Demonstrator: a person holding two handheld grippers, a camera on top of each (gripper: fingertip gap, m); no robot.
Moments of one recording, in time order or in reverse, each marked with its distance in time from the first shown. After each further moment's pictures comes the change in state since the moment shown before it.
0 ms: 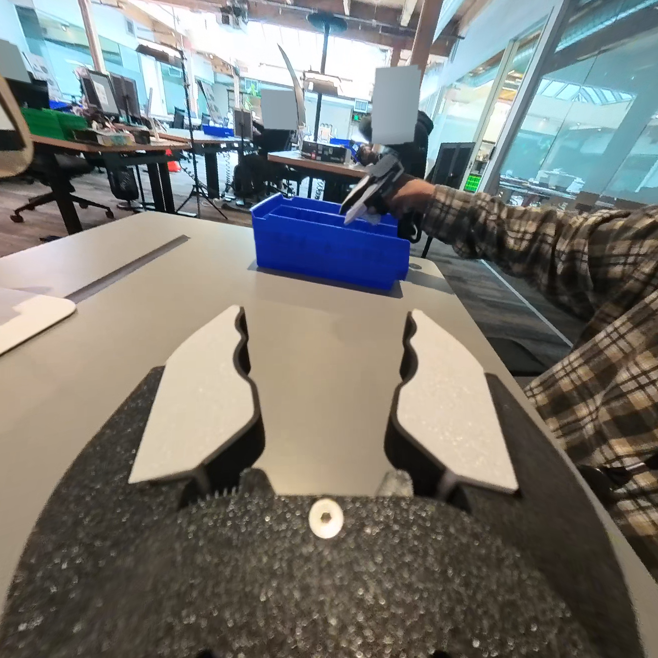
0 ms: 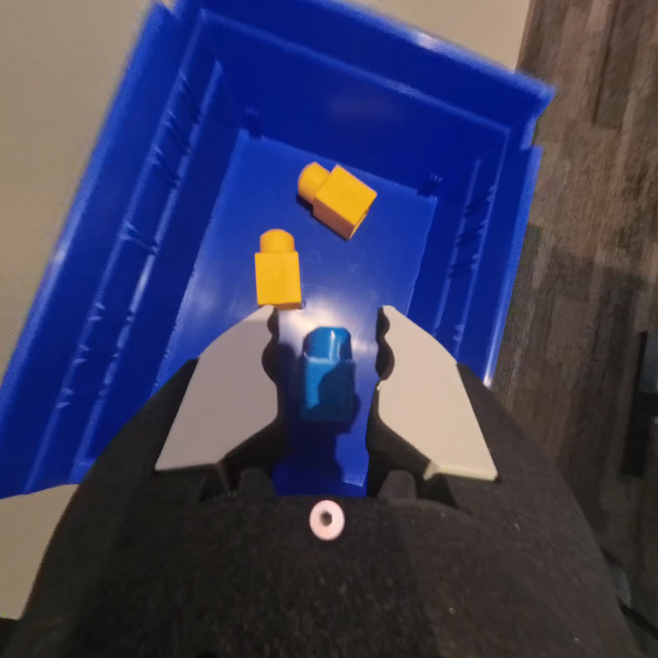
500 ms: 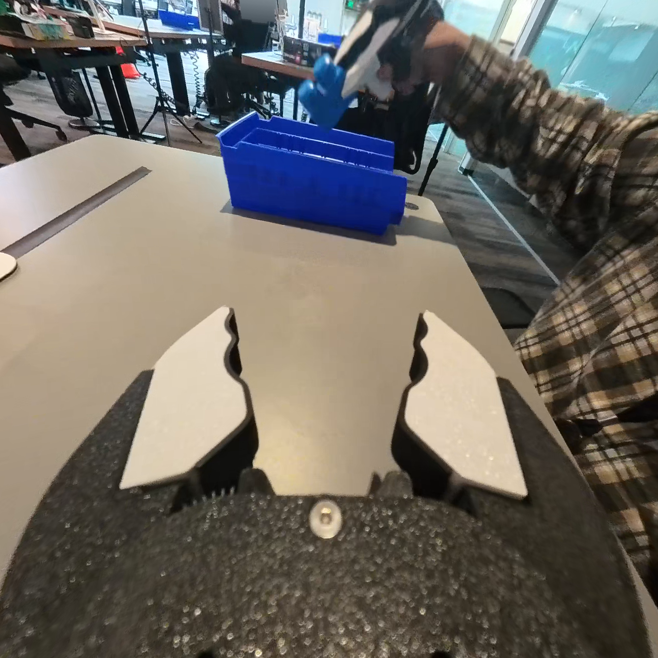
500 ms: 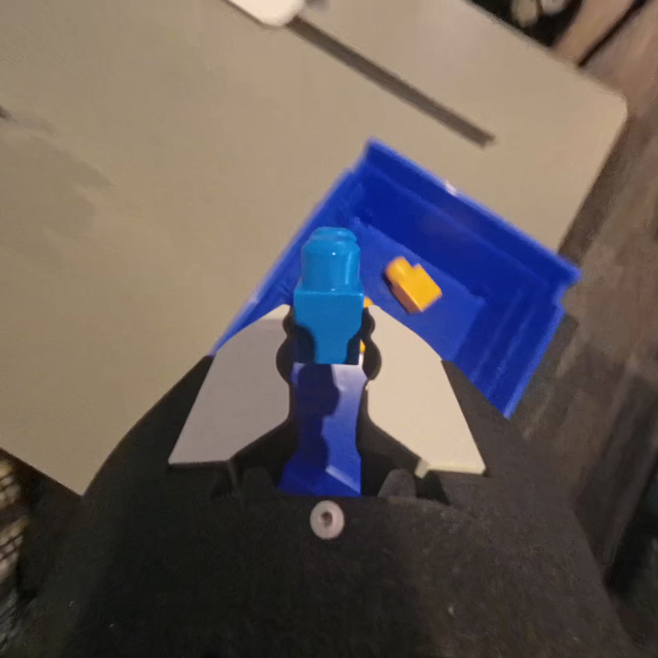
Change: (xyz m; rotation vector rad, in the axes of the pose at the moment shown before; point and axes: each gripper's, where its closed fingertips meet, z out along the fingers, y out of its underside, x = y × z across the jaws) left arm 0.014 0.028 0.019 -0.219 0.035 -0.013; right arm -0.058 -0.063 -0.053 0.058 -0.211 -0.202
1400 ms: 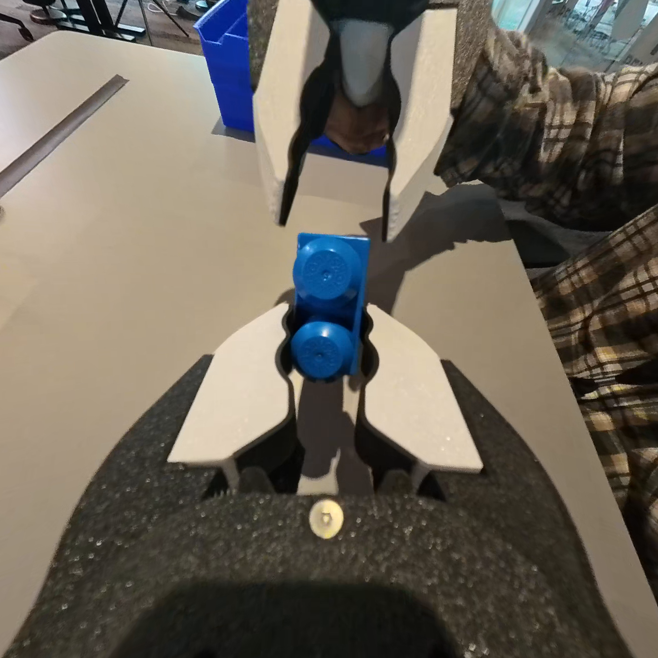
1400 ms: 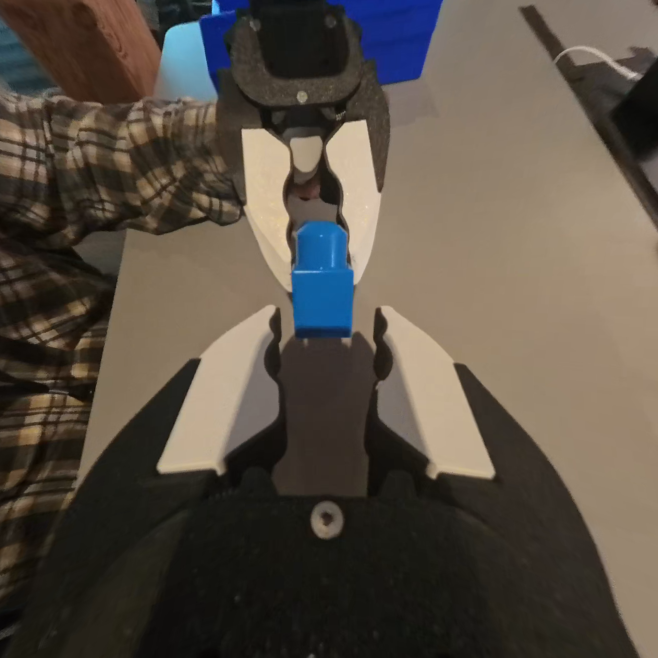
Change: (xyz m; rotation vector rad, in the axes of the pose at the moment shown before) left arm 0.002 0.027 -0.003 -0.238 -0.037 0.031; right arm -0.338 -0.126 0.128 0.220 -0.783 -0.547
